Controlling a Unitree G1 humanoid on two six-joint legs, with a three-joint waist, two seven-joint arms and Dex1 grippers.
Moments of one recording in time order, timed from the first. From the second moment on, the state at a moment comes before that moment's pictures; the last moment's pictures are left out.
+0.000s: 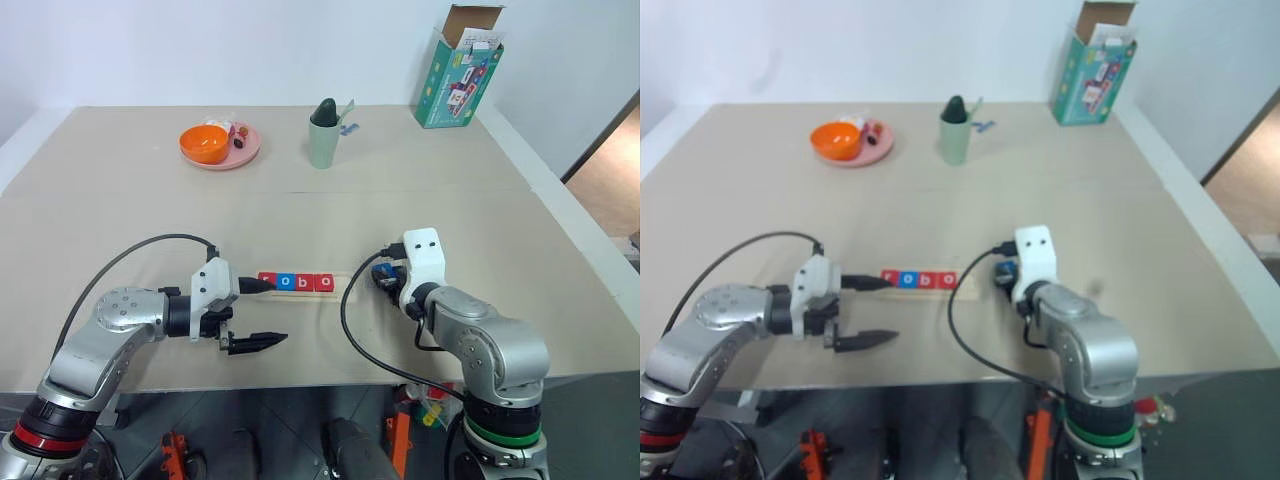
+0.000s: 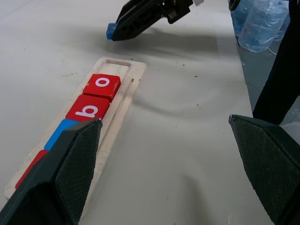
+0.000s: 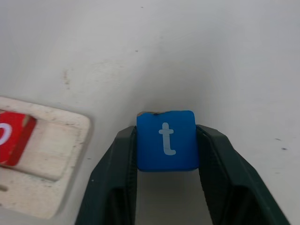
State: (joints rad) left arm -0.23 0.71 -0.08 -0.33 -0.46 0.39 -1.08; right arm -0.40 -0.18 -0.05 -0.55 0.21 1.35 0.07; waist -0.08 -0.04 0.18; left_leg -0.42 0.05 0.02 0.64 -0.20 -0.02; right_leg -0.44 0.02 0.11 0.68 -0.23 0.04
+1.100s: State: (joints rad) left arm -0.23 0.69 -0.08 -0.30 -0.42 0.33 -1.10; right arm -0.97 -0.62 0.26 0.89 0.05 -0.22 1.40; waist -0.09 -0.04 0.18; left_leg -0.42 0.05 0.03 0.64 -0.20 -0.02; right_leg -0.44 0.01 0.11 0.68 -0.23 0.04
